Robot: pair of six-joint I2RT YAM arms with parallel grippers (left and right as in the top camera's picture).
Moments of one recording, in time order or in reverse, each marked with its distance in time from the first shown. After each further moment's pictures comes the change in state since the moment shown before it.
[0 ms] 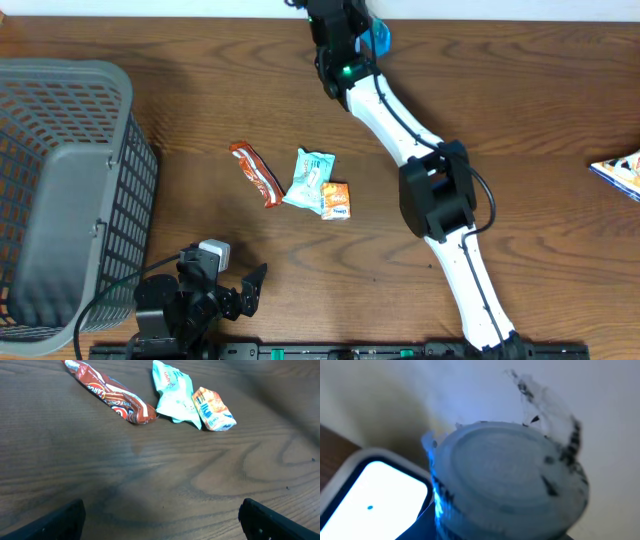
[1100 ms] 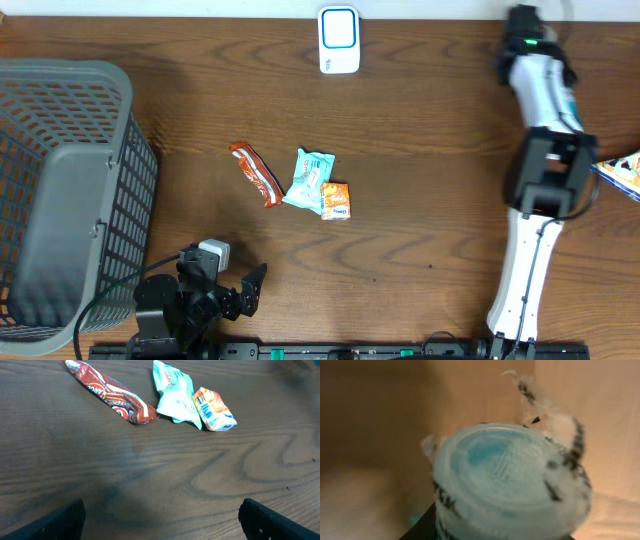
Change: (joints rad) left arm 0.002 0.000 0.000 0.000 0.000 0.000; right arm -0.685 0.019 0.002 -0.815 0.222 0.369
